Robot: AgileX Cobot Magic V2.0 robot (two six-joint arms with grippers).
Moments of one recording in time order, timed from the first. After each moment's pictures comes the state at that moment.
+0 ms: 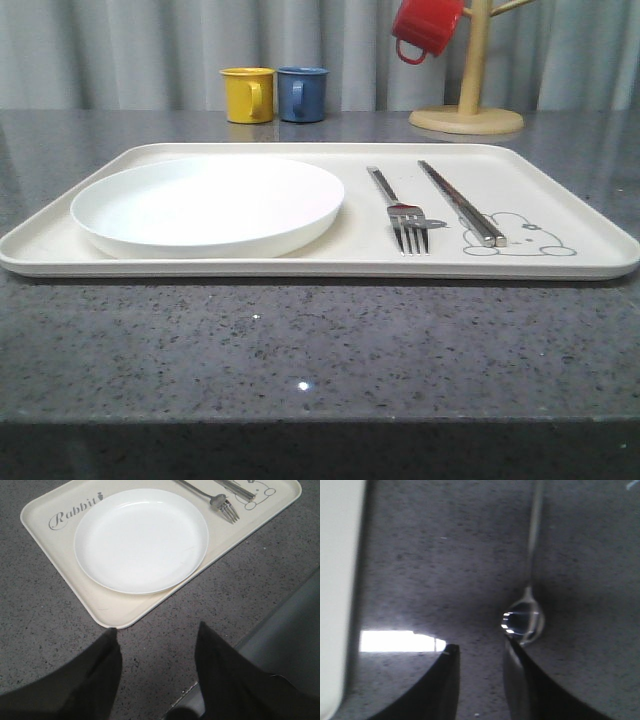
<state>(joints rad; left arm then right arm) -0.45 0.67 -0.86 -0.19 0.97 0.31 -0.07 1.42 -1.30 -0.04 1.12 -0.02</state>
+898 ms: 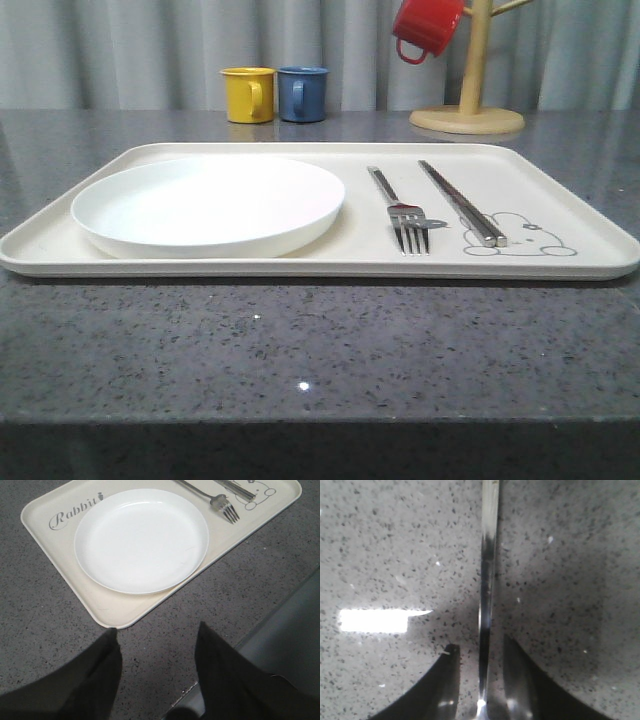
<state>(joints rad) -0.45 0.67 -0.86 -0.19 0.97 0.31 -0.23 1.79 -1.46 0.11 1.06 -0.19</state>
